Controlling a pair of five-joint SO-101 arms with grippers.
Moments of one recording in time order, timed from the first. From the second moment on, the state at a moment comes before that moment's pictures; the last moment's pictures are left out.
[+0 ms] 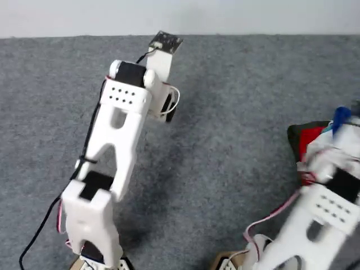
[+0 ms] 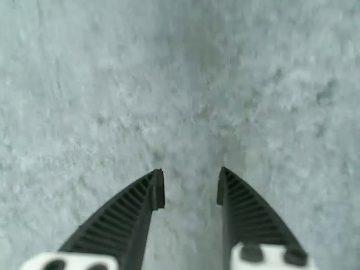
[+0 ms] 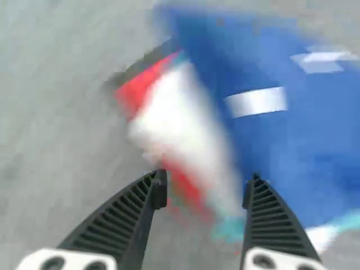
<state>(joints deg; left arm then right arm) 13.9 20.0 -28.9 99.4 2.7 25.1 -44.2 37.5 72.3 11.9</state>
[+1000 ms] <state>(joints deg) 13.9 -58.0 49.5 87.8 2.7 5.2 -45.4 71.6 73.1 37.0</state>
